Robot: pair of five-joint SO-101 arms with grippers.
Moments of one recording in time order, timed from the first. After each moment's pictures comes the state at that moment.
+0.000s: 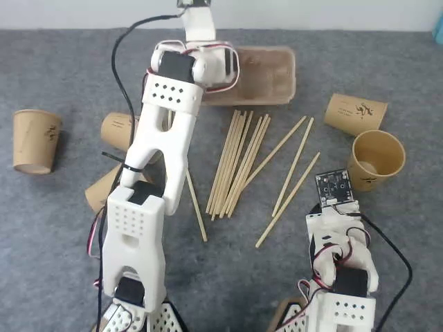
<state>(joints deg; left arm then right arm) 10.4 37.2 -54.1 75.5 20.7 4.3 -102.8 95.5 59.3 19.0</state>
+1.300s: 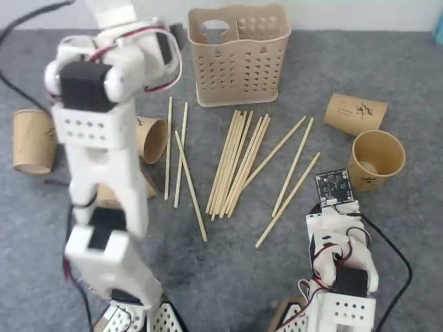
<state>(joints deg) 2.0 10.0 -58.2 98.8 22.6 4.3 -102.8 95.5 59.3 19.1</state>
